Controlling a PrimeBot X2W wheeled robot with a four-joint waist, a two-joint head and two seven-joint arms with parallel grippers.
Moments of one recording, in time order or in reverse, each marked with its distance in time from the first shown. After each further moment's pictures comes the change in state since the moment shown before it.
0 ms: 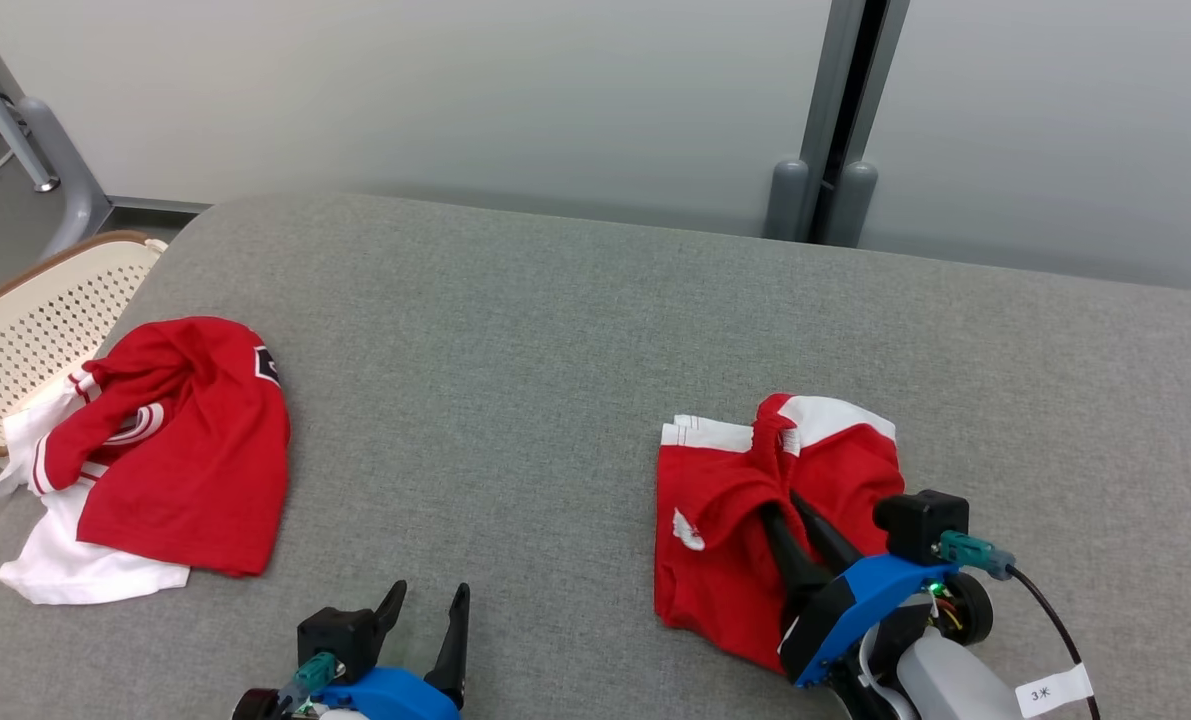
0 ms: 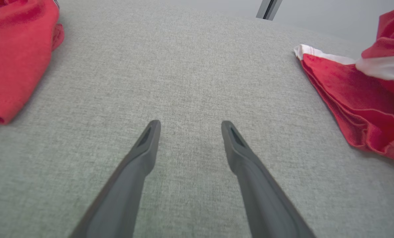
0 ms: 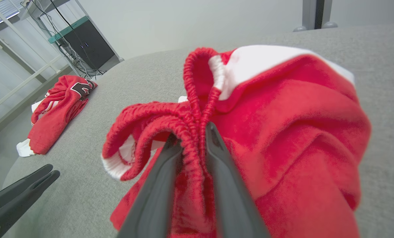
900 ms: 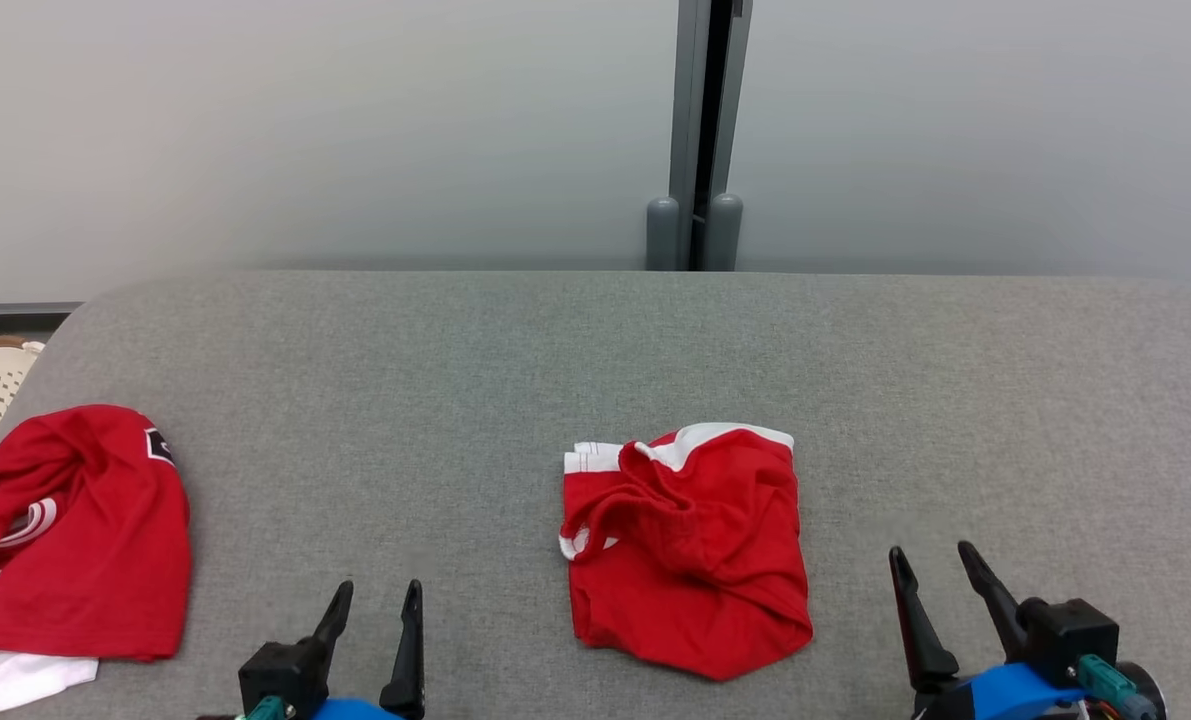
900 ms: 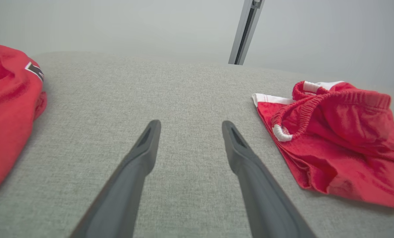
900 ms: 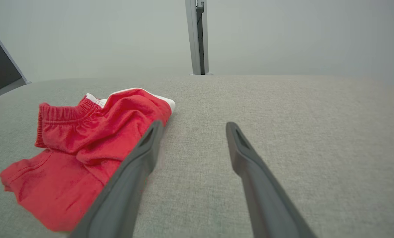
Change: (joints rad) left arm 0.147 -0.006 0.161 -0.261 0.109 0.021 -0.001; right arm 0.300 0.000 -0.360 -0.299 -0.423 0.000 -0.069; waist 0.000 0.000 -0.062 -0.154
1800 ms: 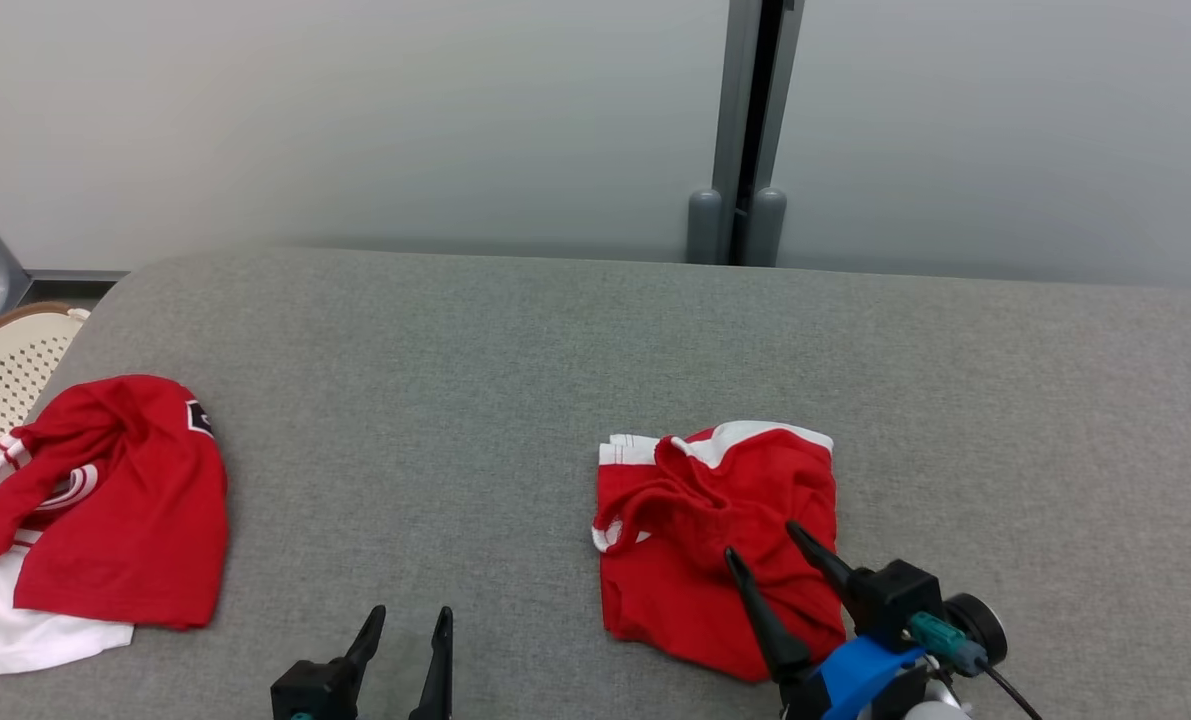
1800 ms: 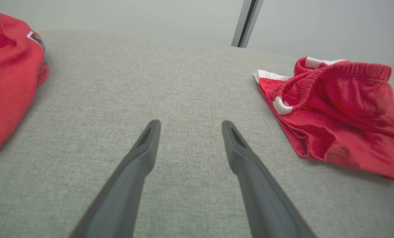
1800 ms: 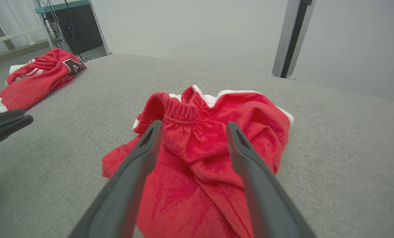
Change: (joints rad) left arm 0.038 -0.006 -0.049 0.007 -0.012 -0.007 0.000; right arm -0.120 0.001 0.292 0.104 0.011 0.000 0.001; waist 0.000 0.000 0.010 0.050
